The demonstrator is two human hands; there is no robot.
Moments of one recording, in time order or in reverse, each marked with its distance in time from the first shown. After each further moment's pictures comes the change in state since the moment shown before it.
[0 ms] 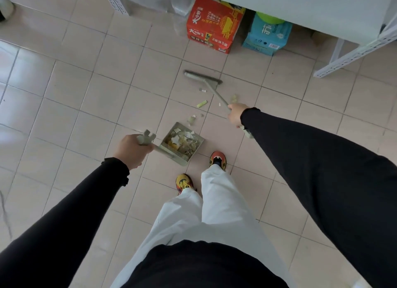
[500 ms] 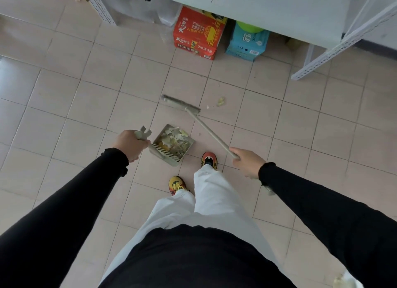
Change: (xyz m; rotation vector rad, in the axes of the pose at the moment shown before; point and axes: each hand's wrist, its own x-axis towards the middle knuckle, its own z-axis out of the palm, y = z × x) left_hand -0.004 -0.013 -0.001 0.023 -0.042 0.021; right_hand -0.162 0.083 0.091 0.081 -0.074 0.015
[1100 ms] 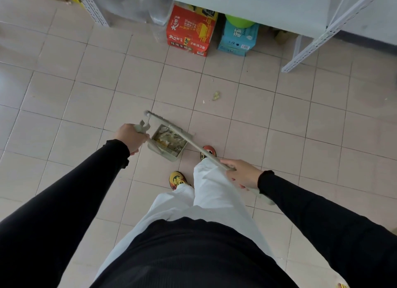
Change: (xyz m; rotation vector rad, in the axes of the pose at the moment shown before) left_hand -0.019 -0.030 0.001 0.038 -0.010 0.019; right_hand -0.062 0.005 0.083 0.301 -0.124 -0.028
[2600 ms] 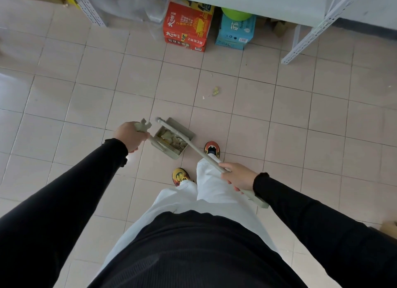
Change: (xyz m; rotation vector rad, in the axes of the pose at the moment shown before) left_hand -0.005 -0.007 0.000 0.091 -0.040 0.096; right_hand -0.018 -0.002 0.028 0.021 -0.054 0.047
